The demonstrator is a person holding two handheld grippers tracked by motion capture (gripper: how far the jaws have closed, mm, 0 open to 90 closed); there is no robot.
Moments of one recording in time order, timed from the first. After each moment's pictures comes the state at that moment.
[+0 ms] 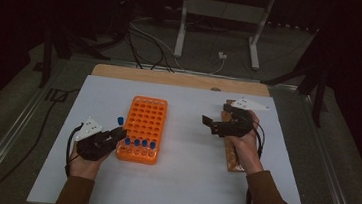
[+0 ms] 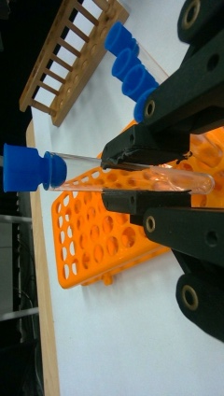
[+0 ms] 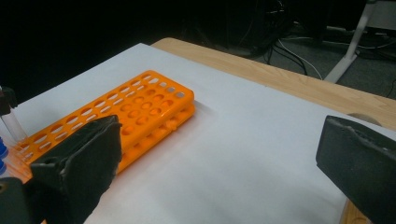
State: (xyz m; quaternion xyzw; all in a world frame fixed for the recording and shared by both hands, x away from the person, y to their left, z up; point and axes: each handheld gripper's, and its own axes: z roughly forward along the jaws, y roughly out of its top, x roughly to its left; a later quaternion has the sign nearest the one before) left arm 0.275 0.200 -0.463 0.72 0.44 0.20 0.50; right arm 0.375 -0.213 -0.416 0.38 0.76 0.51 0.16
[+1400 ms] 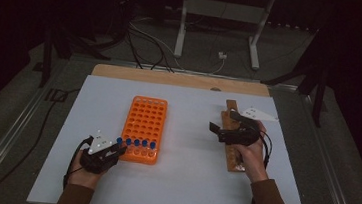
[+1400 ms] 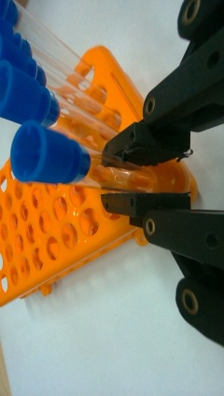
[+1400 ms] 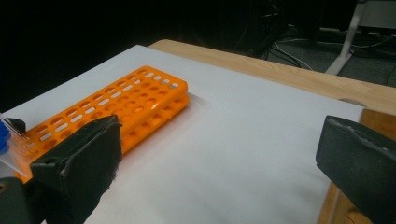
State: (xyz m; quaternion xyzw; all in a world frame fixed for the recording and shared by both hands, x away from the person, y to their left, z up) left arm 0.259 0.193 -0.490 0.78 0.42 0.20 0.42; right arm 0.357 -0.238 -0.432 0.39 0.74 0.52 0.17
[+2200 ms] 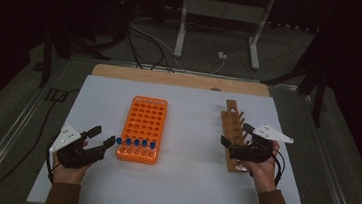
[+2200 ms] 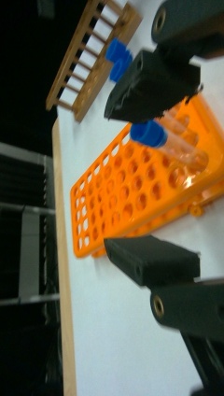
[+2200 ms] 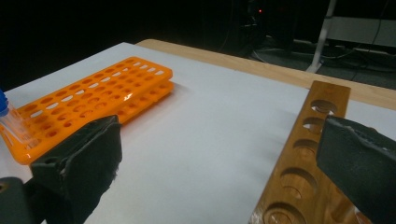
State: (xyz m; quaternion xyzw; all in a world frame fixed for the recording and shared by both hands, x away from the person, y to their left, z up) left arm 0.250 0.236 -0.462 0.67 0.44 0.24 0.54; right arm 0.313 -0.268 -0.442 0.40 0.72 0.52 0.22
